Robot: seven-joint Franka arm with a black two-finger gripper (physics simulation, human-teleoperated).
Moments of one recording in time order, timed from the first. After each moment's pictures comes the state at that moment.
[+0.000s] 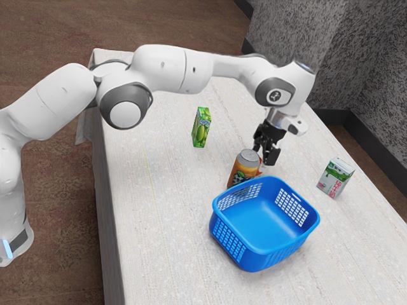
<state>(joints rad) 0.08 0.77 -0.08 -0.92 0.00 1.56 0.15</state>
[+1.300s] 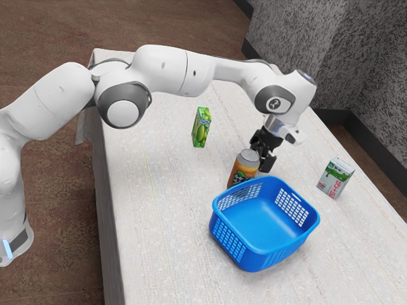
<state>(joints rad) 0.06 0.75 -0.09 -0.99 0.05 1.54 0.14</state>
